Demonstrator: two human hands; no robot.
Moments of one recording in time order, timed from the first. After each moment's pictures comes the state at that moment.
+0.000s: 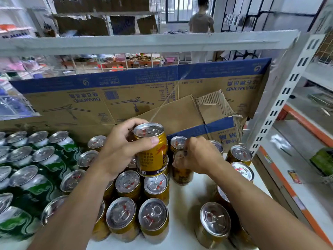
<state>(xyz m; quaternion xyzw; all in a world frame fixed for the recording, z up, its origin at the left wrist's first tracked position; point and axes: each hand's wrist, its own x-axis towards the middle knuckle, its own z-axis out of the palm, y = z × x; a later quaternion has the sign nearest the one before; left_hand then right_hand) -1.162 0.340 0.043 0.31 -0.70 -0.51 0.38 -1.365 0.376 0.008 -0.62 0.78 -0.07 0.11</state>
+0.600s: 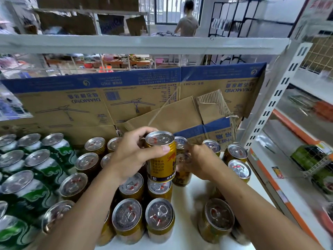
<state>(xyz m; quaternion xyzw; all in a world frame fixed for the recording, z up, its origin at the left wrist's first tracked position) -1.161 0.337 0.030 0.30 -0.69 -0.56 0.35 -1.356 0.383 -0.006 -0.59 0.79 -0.06 0.19</state>
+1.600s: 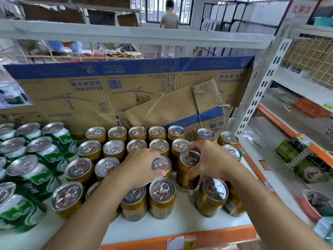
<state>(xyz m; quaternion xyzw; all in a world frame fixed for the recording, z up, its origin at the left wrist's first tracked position) -1.149 0.367 -0.004 0.40 -0.89 -0.21 0.01 -1.347 0.445 0.009 -0.59 0.77 -0.13 0.18</state>
